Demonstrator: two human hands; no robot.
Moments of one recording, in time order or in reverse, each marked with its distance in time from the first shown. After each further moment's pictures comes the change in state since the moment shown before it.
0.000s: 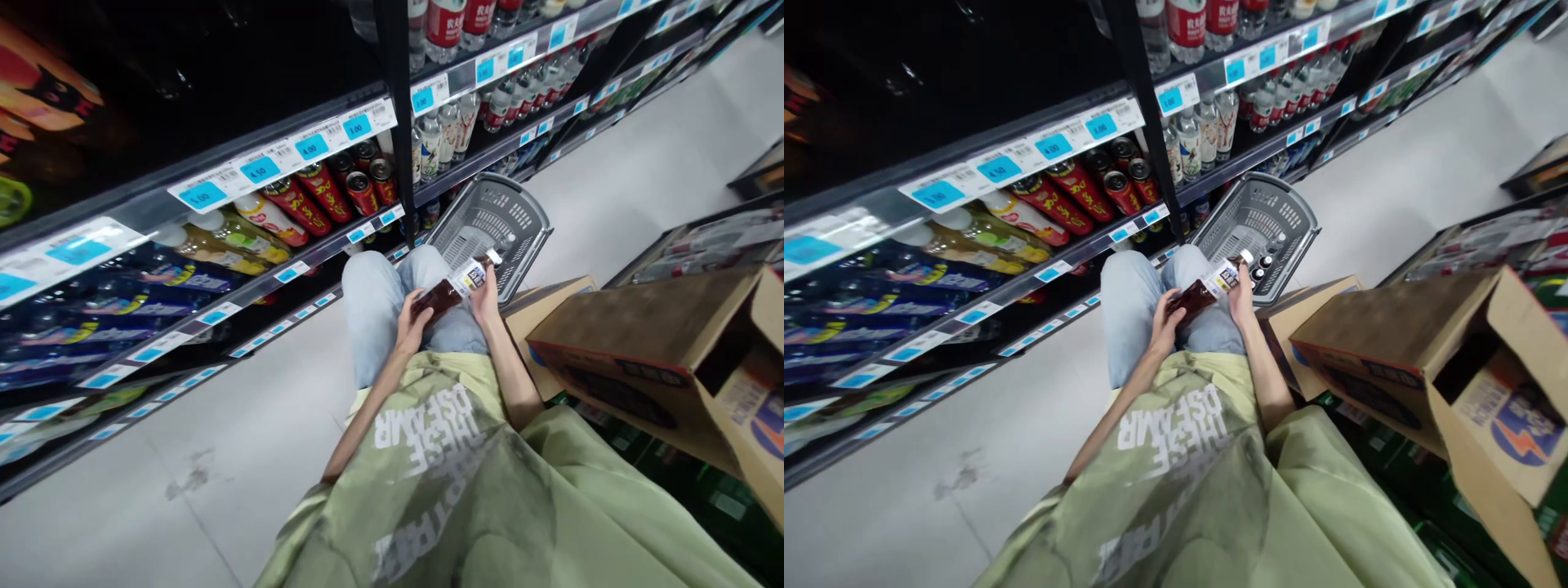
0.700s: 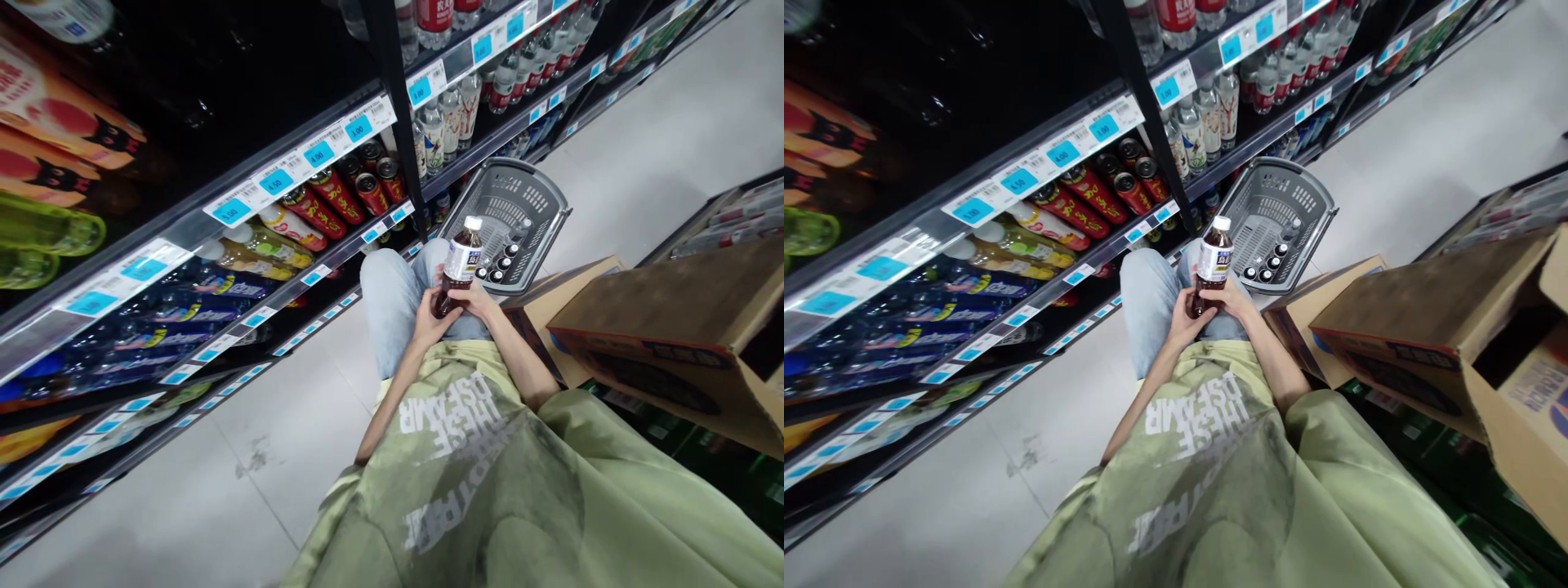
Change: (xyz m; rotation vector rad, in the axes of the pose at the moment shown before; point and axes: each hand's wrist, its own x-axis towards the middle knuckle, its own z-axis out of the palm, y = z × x) left_hand -0.002 -0.009 0.002 0.060 -0.159 0.002; right_hand -0.021 0.028 0.017 0.047 -0.552 0.215
